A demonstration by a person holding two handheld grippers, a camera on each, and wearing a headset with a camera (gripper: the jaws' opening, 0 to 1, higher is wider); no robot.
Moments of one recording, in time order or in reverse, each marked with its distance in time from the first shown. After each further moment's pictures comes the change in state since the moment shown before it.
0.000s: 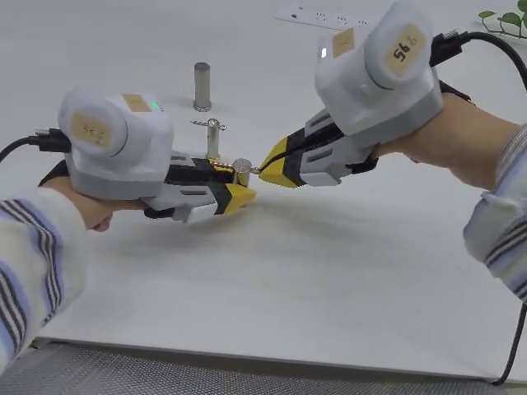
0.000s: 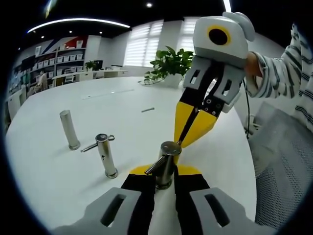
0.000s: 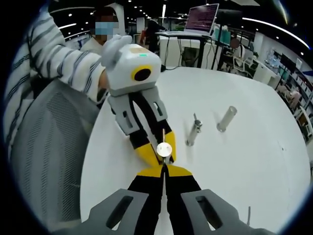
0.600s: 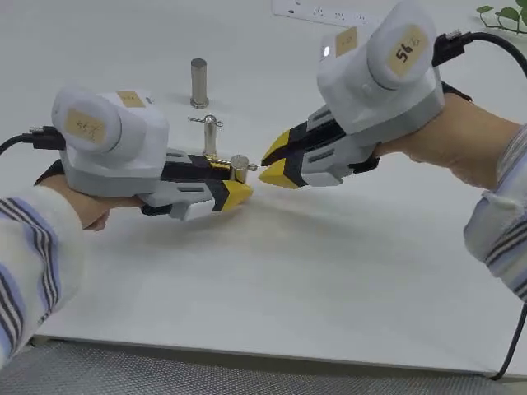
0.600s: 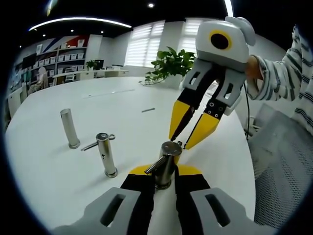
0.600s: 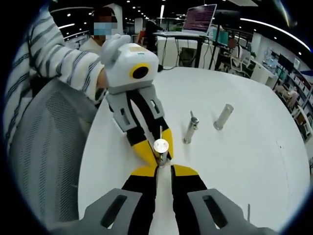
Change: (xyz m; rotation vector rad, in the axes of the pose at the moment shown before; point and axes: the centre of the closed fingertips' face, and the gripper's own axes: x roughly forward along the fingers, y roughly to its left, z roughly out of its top) left arm 0.000 0.001 0.000 -0.017 -0.003 0.000; right arm -0.001 -0.007 -0.003 0.011 -0.021 -0.024
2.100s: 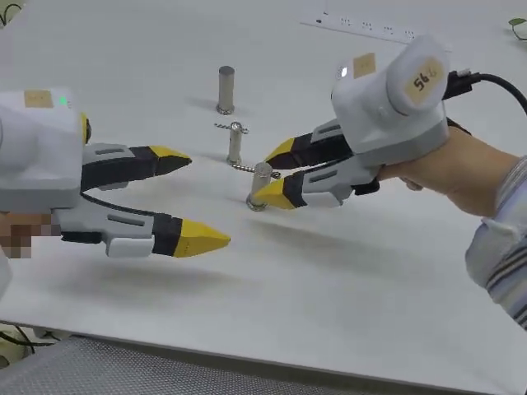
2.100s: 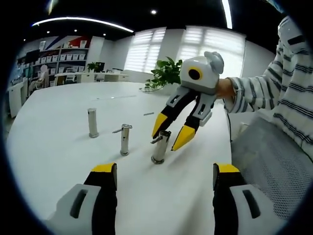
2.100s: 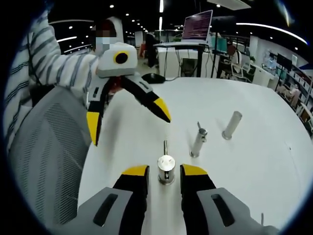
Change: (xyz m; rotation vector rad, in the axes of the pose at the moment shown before) left arm -0.083 -0.006 -0.004 -0.039 -0.061 -0.033; right arm 0.023 0.005 0.014 0.034 -0.114 0.048
